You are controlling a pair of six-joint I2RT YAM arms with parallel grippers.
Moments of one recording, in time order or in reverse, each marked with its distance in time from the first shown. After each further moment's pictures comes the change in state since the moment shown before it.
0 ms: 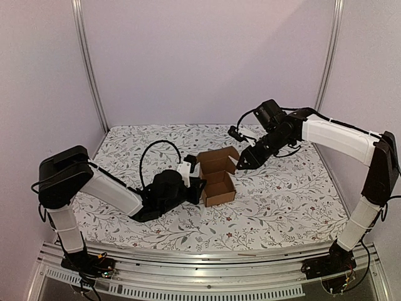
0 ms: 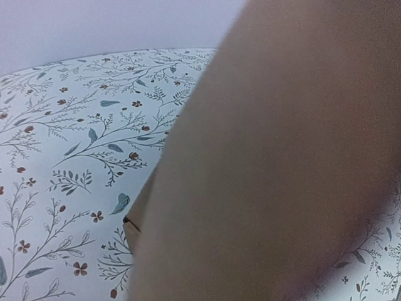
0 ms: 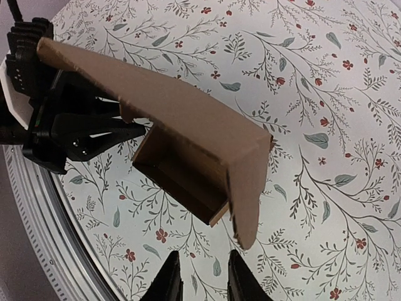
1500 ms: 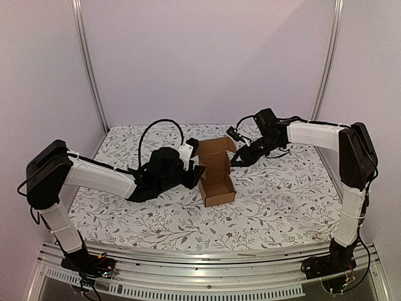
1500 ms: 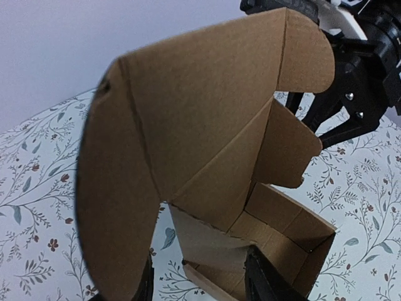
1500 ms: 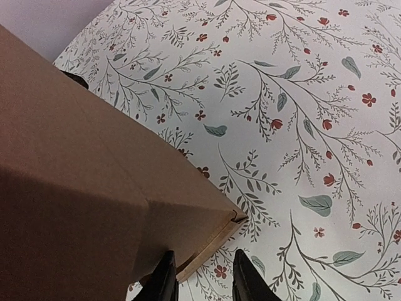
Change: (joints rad) left arm 0.101 -0.118 0.132 -0.307 0.066 0.215; right arm -0.143 0.253 0.031 0.251 -0.270 -0.073
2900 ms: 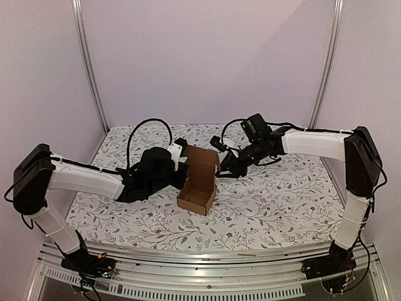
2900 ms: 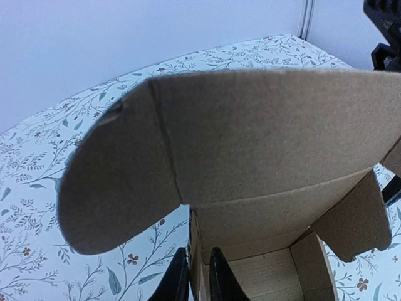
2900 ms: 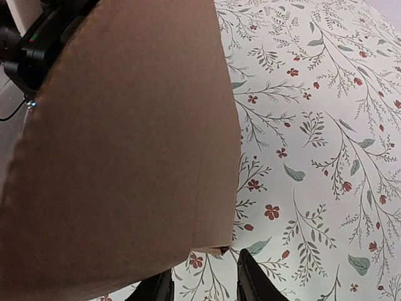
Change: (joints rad) left arm 0.008 -0.122 -0.057 -0.128 -0.109 -0.012; right arm 0.164 -0.084 -0.108 0.129 -0.006 -0.152
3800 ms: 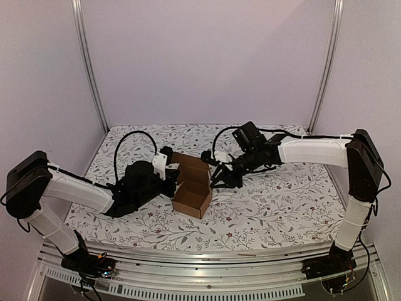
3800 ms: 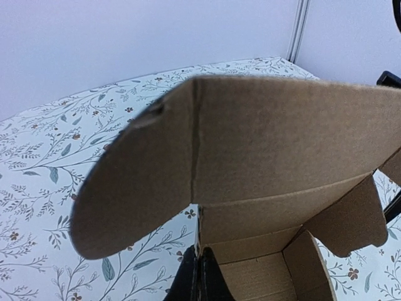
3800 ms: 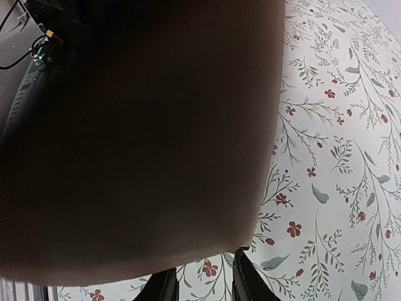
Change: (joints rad) left arm 0.015 -0.074 -0.239 0.277 0.046 -0.039; right arm 0.101 -0.035 -0.065 0.030 0.063 -0.162
